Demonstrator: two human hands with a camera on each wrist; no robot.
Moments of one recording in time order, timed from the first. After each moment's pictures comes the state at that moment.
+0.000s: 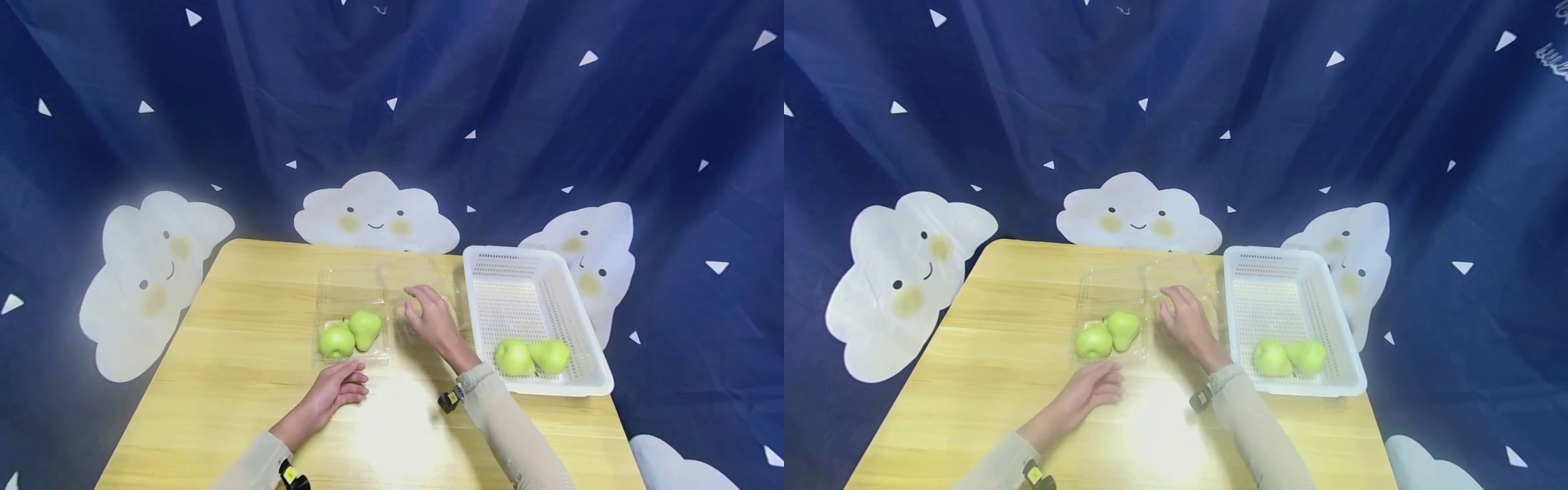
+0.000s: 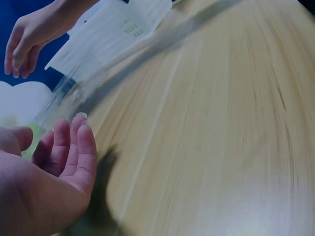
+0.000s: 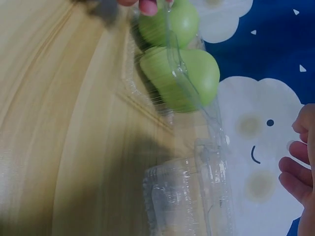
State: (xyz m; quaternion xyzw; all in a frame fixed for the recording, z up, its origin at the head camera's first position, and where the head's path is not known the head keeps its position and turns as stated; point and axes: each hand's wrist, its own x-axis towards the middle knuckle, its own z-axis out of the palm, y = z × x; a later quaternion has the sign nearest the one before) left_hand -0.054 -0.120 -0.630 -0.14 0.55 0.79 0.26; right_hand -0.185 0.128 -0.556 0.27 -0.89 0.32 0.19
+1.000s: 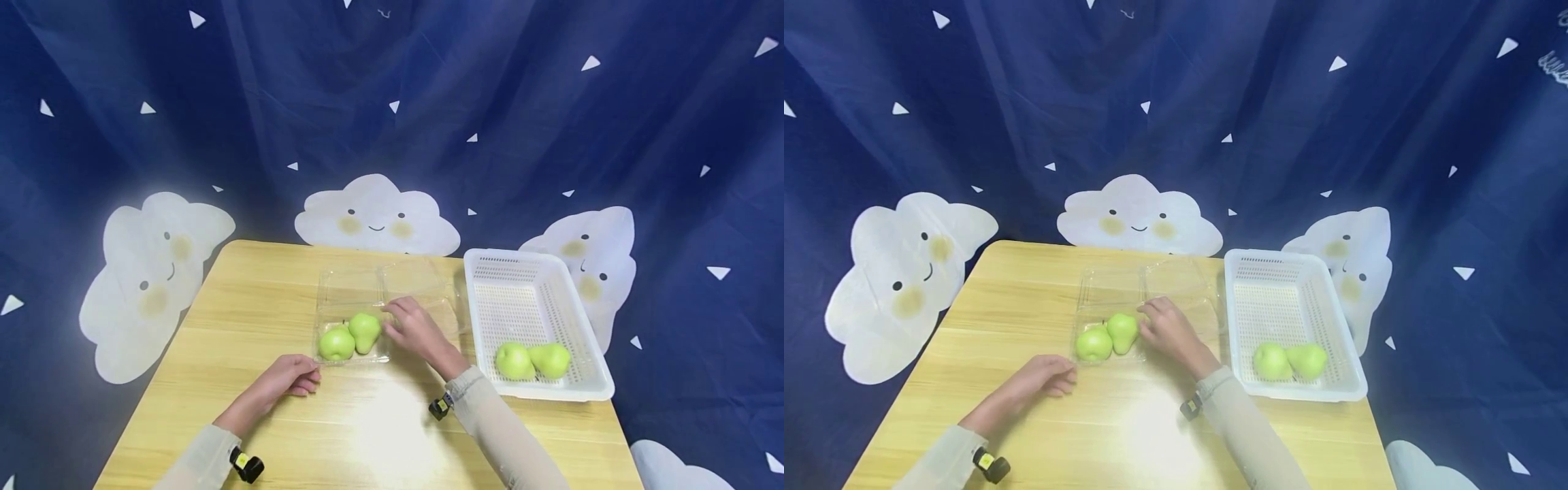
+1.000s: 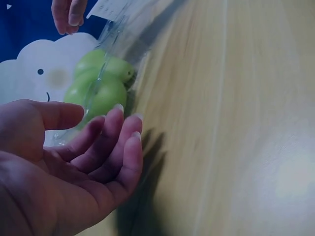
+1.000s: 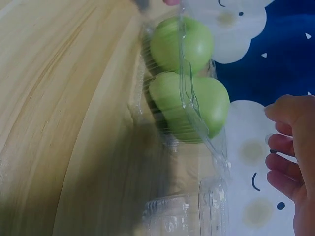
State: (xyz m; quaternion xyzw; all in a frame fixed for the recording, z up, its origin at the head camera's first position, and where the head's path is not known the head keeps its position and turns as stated) left_hand -0.070 -0.215 -0.600 -0.09 0.71 0.64 0.29; right_hand -0.178 0.102 -0.558 0.38 -0.89 0.23 0.14
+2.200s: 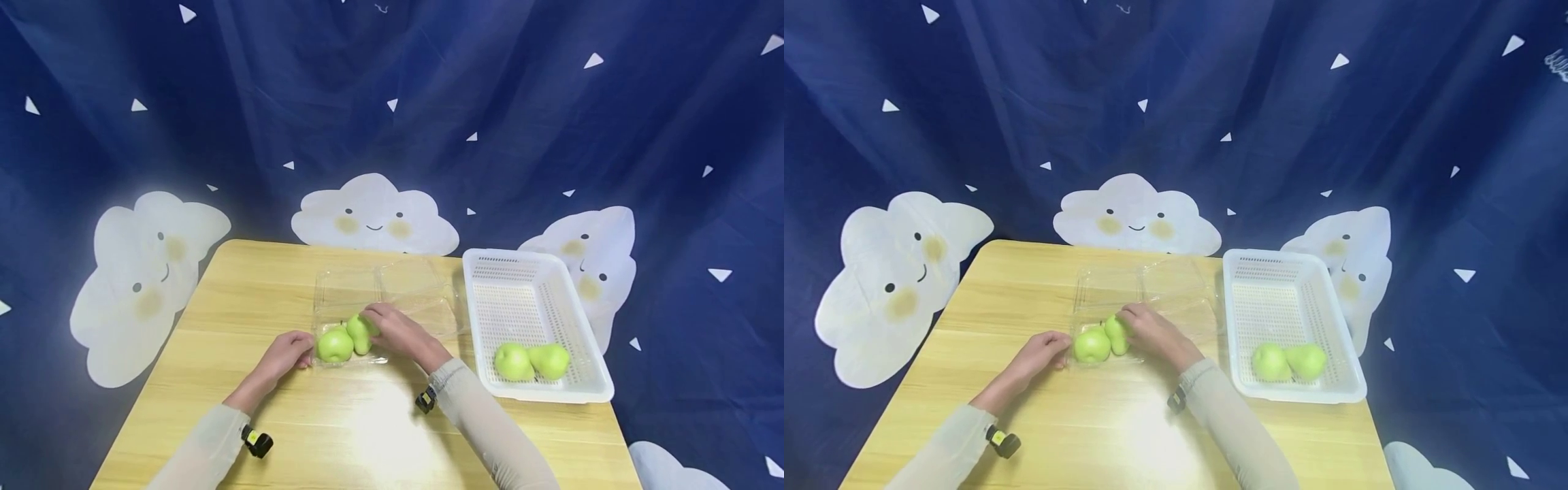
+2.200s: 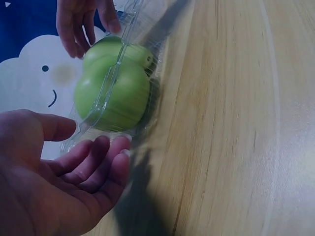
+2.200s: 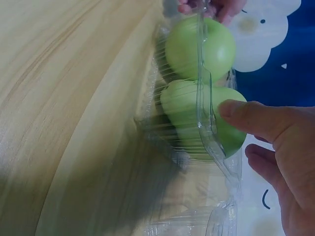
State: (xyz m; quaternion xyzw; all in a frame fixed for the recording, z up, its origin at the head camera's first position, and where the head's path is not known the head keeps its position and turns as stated) left_hand -0.111 -0.211 -0.595 -0.13 0.79 0.57 0.19; right_hand -0.189 0.076 -0.563 0.43 -0.88 0.18 -0.04
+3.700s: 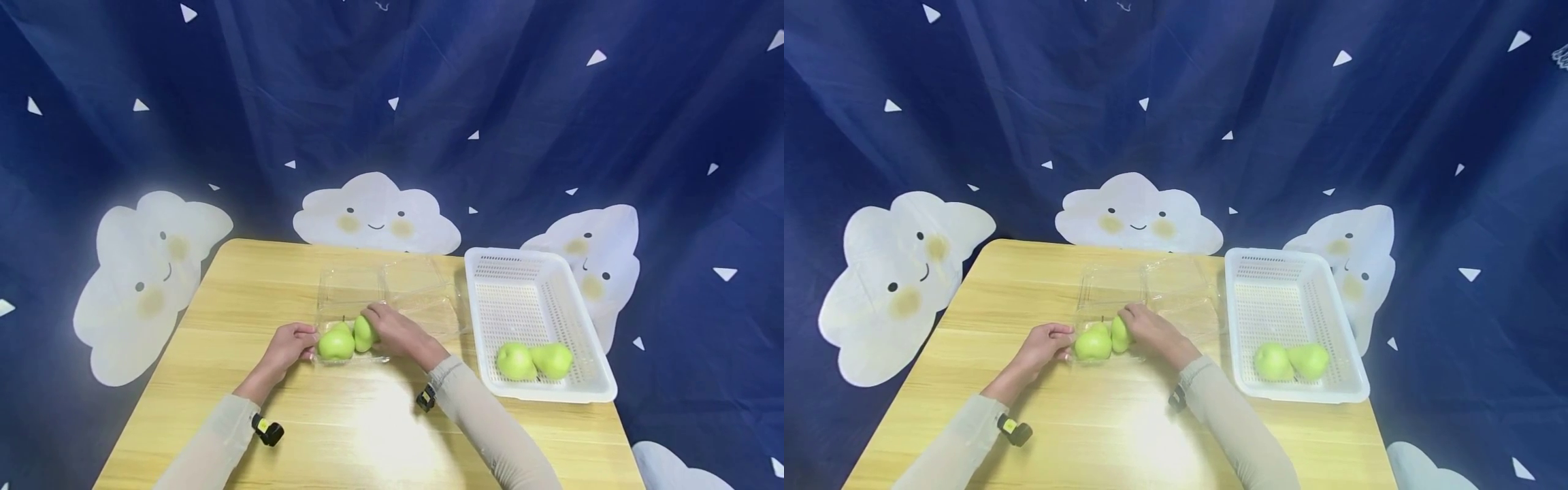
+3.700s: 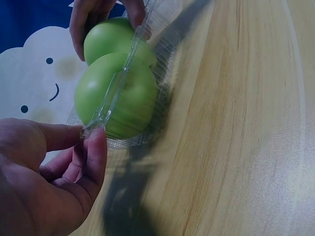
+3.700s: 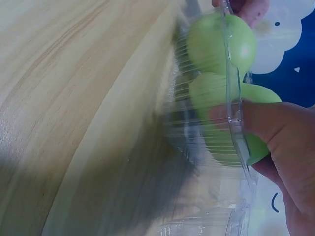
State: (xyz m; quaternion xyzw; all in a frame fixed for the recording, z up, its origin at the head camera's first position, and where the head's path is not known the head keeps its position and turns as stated) left_hand -0.125 -0.204 -0.595 -0.18 0.74 0.63 0.16; right_hand -0.188 0.068 -0.570 0.43 -0.89 0.12 -0.04
